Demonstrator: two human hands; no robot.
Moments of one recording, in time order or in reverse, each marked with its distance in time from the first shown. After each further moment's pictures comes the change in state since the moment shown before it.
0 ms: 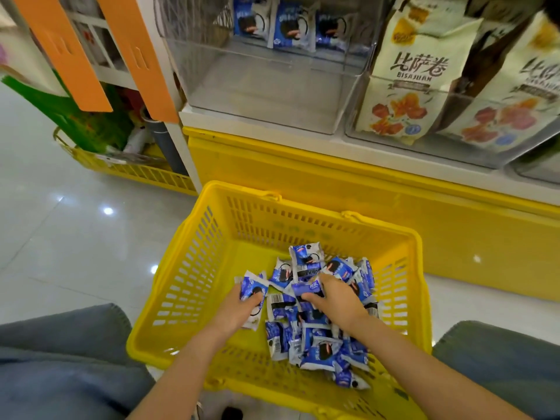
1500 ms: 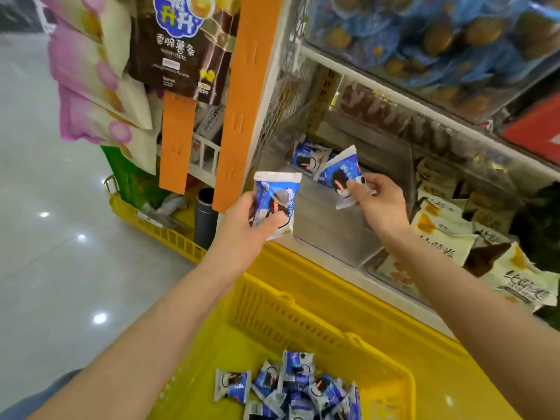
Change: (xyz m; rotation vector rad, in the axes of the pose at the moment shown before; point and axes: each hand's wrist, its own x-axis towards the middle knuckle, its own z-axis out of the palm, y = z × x) left_hand -0.066 0.221 -0.120 -0.398 0.210 0.792; right_hand 0.053 -0.213 -0.287 0.405 0.724 -0.259
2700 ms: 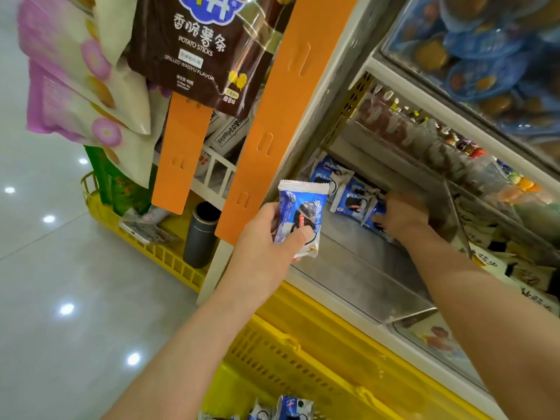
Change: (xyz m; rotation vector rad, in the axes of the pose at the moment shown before) left_hand 0.060 -0.005 -0.014 -0.086 0.012 -0.054; right_hand 0.134 0.029 0.036 -1.222 -0.171 -0.053
